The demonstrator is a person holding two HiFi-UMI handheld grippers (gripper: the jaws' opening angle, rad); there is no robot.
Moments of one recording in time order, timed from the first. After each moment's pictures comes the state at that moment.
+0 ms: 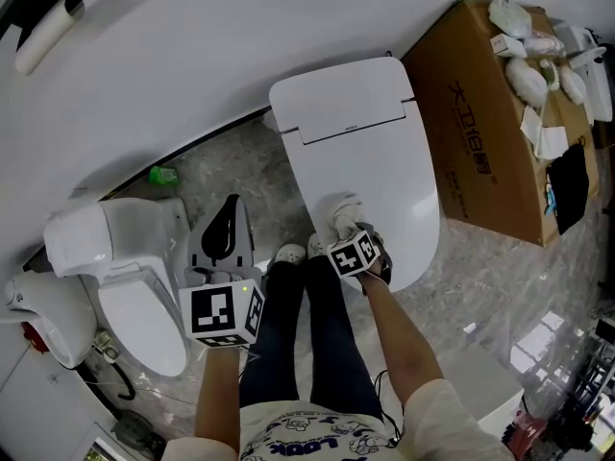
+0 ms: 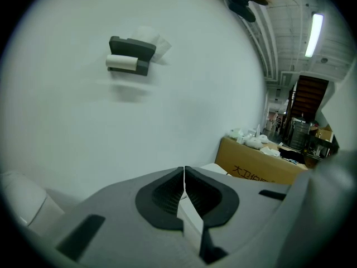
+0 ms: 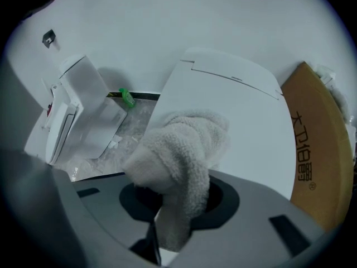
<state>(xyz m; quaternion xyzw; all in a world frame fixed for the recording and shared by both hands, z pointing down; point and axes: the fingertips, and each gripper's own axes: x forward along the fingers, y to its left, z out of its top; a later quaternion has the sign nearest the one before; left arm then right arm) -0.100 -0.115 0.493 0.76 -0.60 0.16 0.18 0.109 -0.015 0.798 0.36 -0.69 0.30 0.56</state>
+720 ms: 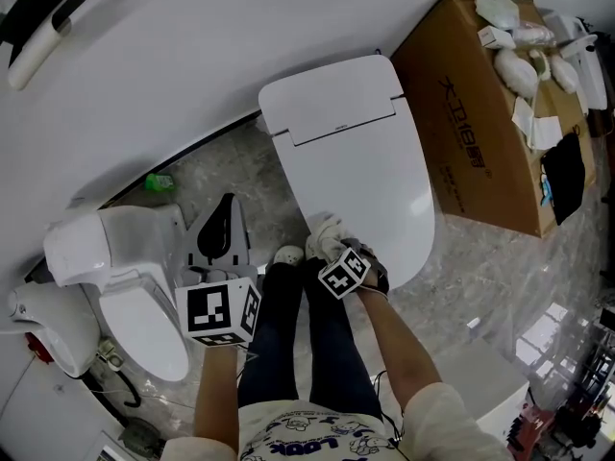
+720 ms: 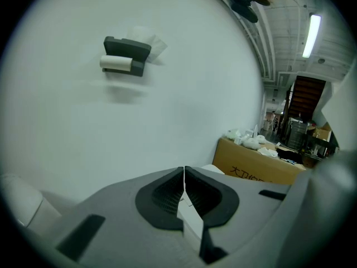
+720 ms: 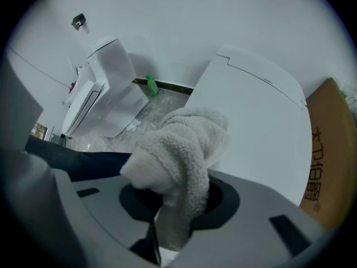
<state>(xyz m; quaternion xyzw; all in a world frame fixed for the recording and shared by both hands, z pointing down) -0.089 -0.122 0.488 0.77 -0.59 0.16 0.18 0.092 0.043 0.804 0.25 -0.72 0.27 0.59</state>
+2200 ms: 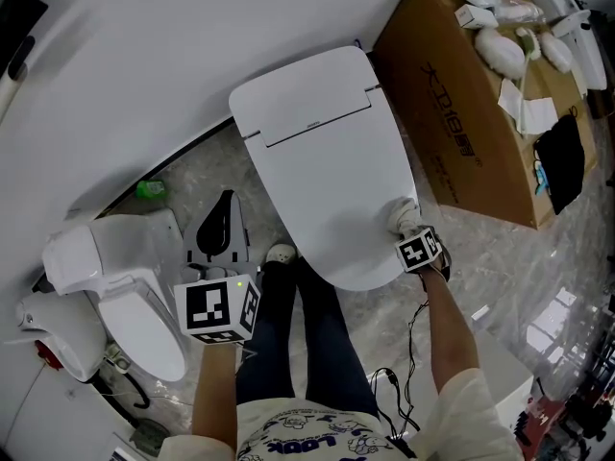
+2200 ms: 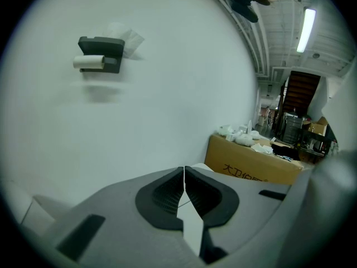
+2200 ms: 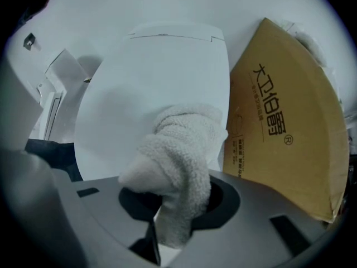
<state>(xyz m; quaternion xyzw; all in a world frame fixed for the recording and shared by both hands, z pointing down) -0.012 -0.134 0.493 0.78 -0.57 0.18 0.17 0.360 0.027 0.809 0.38 -0.61 0.34 0.61</state>
